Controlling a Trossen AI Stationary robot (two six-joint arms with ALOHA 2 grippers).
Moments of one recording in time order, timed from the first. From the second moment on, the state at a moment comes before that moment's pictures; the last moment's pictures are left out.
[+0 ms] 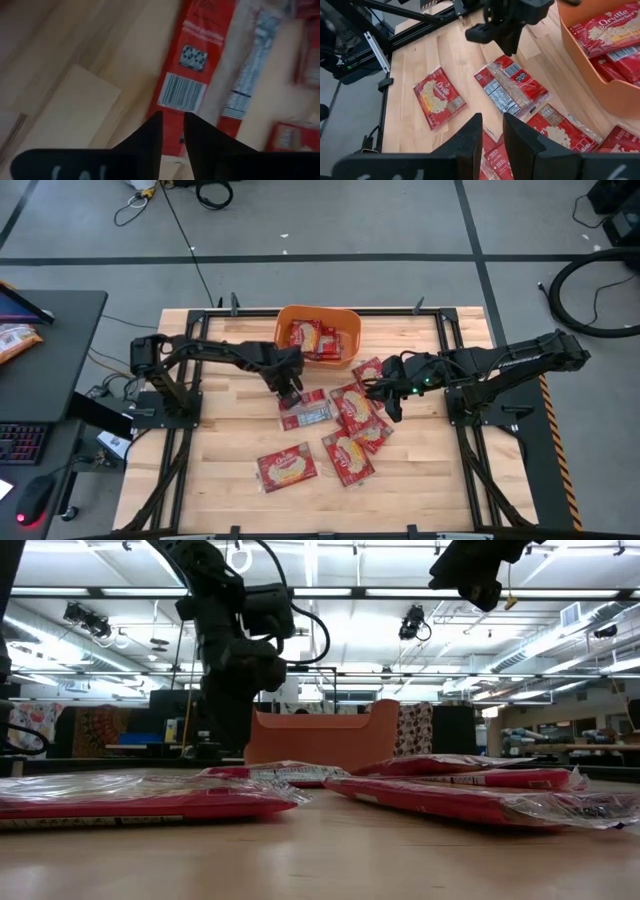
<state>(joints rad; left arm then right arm) 0.22 1.70 1.04 -0.58 0.21 -0.41 0.15 1.07 0.90 -0.43 0.11 0.51</state>
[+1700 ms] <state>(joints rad) 0.04 1.76 1.04 -0.61 0.04 -0.44 0.15 1.07 0.90 -0.40 0.14 0.52</state>
